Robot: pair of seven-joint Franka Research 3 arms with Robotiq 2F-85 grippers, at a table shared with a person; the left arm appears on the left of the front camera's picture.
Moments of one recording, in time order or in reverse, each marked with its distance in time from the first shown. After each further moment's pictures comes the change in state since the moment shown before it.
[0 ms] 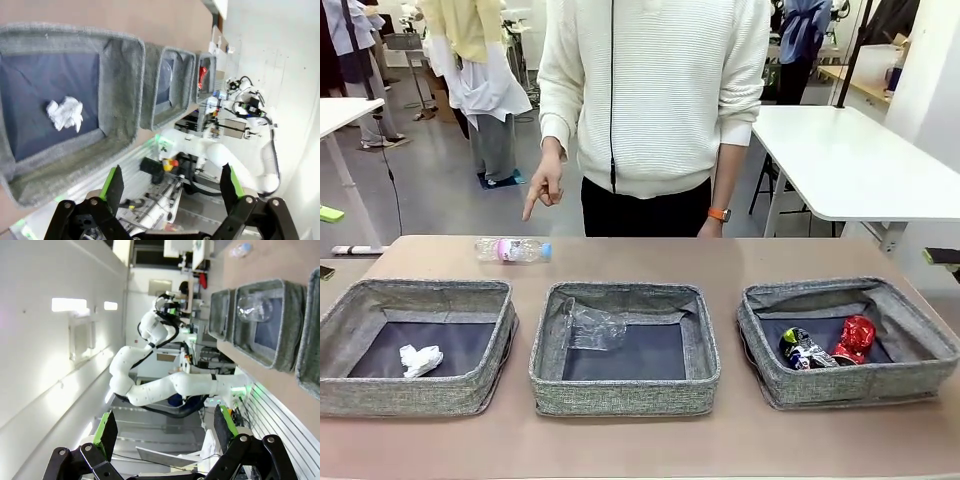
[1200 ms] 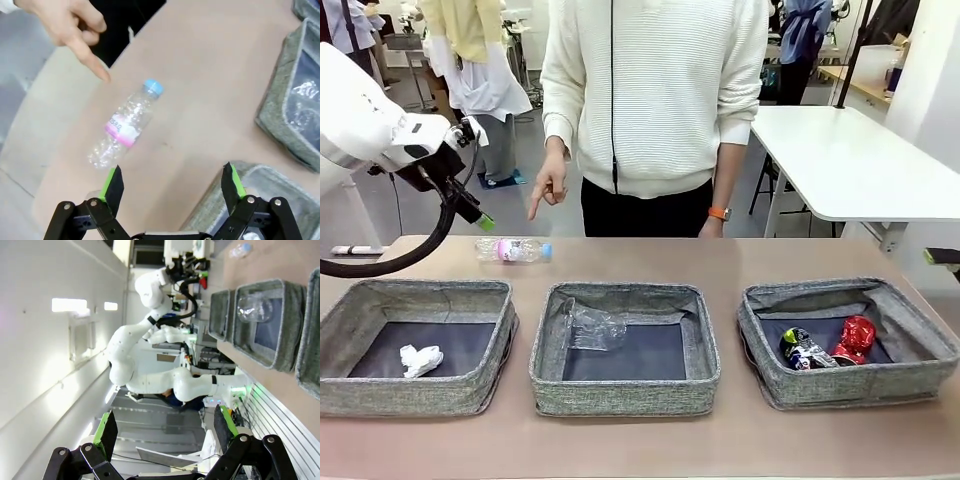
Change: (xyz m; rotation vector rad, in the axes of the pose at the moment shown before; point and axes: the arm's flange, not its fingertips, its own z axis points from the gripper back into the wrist) left arm 0.159 -0.089 -0.174 0.698 0.112 -1.214; right arm 0.000 0.000 0.001 0.000 -0.001 0.000
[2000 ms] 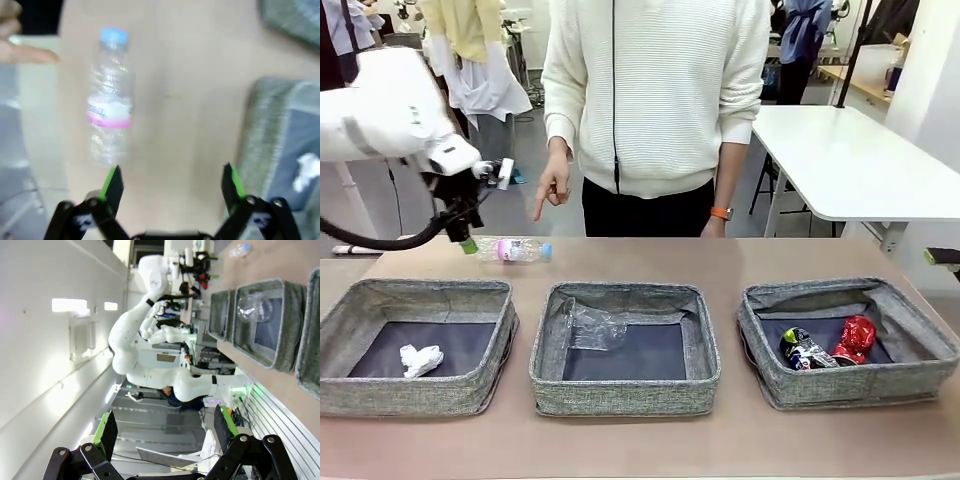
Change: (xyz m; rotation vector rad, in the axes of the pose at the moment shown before) left arm 0.024 0.033 -0.060 -0.096 0.413 -0.494; right arm 0.000 0.000 0.000 0.000 0.000 0.000
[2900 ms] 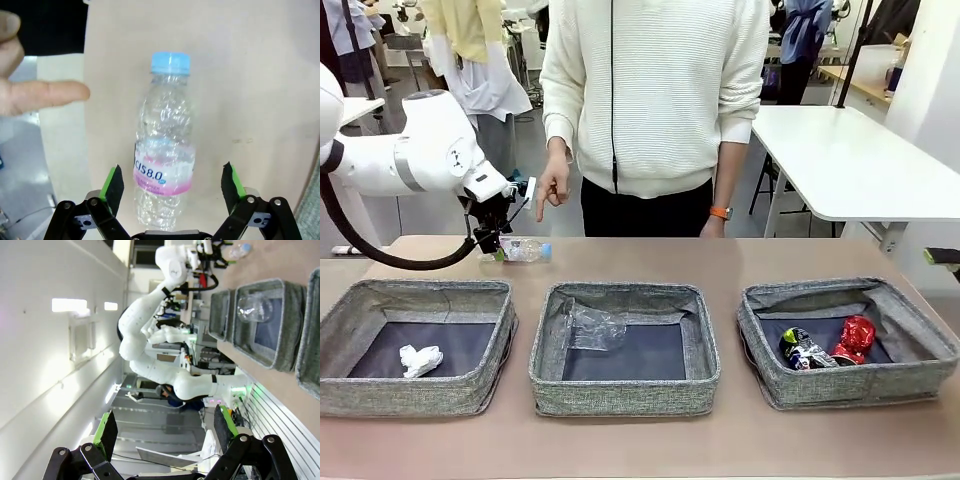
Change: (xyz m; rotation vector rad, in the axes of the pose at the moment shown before) left arm 0.015 0.046 -0.070 0.074 -0.069 -0.053; right arm 0.000 0.000 0.000 0.000 0.000 0.000
